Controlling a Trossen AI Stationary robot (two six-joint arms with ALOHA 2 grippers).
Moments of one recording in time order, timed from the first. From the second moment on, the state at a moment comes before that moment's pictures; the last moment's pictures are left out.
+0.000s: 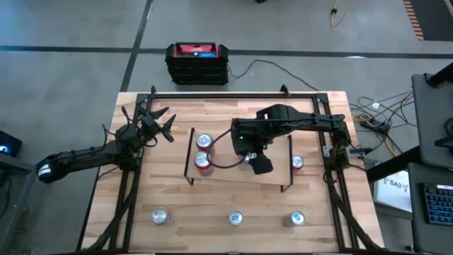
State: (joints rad) left arm 0.40 0.39 0.02 0.47 -0.43 0.17; right arm 0.06 1.96 2.29 -1.57 -0.11 -0.25
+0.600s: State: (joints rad) left arm 0.40 0.39 0.02 0.47 -0.43 0.17; right arm 0.07 1.96 2.30 -1.57 -0.19 -0.64
